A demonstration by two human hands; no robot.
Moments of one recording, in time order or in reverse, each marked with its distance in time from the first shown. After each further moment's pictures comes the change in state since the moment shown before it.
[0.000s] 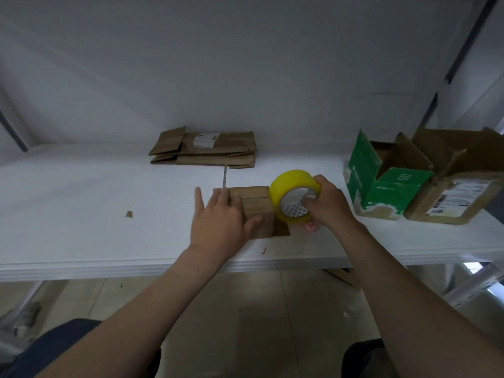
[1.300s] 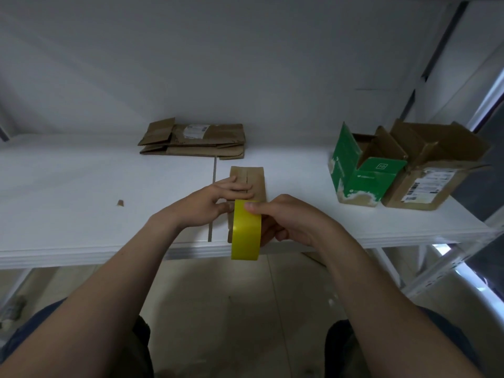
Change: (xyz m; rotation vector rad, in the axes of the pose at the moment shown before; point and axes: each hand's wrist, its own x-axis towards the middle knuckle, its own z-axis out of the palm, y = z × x) left_hand 0.029 -0.046 0.009 -0.841 -0.323 0.422; right_hand -0.085 -0.072 0.001 0.364 -0.618 0.242
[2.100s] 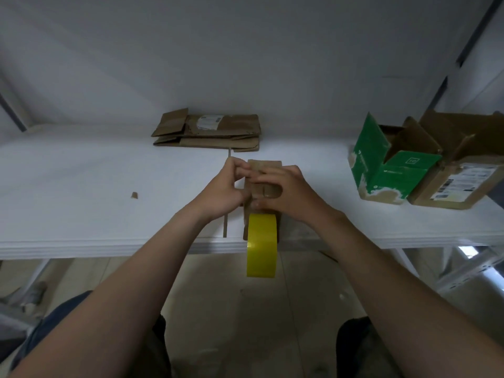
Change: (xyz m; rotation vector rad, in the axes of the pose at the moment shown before) left_hand 0.003 0.020 0.006 -0.398 0.294 -0.261; right_hand 0.066 0.009 -0.006 -0.670 0.260 -0.597
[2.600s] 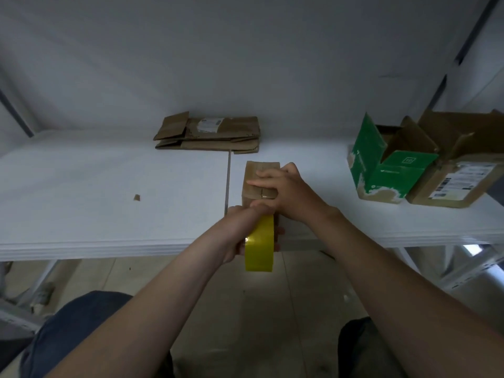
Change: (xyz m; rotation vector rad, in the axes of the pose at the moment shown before) left_hand -0.057 0.040 0.045 -0.462 -0.078 -0.592; right_hand 0.003 0.012 0.004 -0.105 0.018 -0.059
